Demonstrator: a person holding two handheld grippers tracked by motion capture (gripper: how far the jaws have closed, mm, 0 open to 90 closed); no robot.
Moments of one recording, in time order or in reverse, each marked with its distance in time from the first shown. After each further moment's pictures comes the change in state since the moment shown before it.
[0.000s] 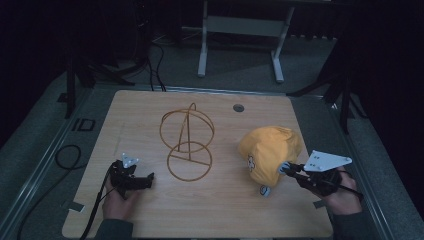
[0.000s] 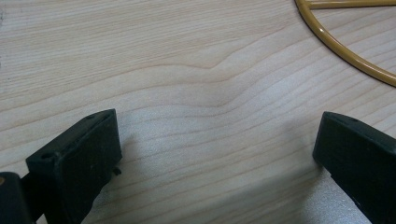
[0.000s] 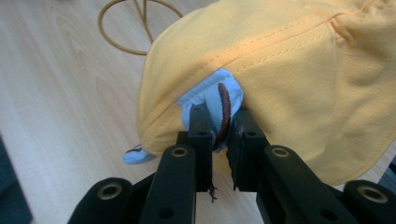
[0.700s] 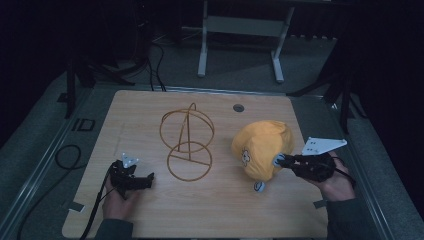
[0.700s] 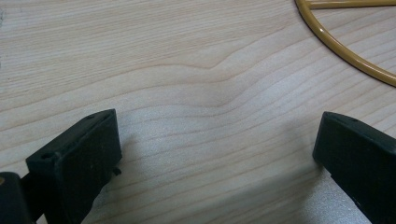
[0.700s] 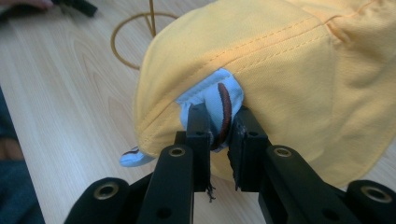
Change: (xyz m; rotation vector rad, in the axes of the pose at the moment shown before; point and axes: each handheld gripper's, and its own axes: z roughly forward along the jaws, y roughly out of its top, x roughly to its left) left arm 0.000 0.000 0.000 0.000 0.000 0.000; right arm -0.027 0.012 0.018 -0.021 0.111 0.089
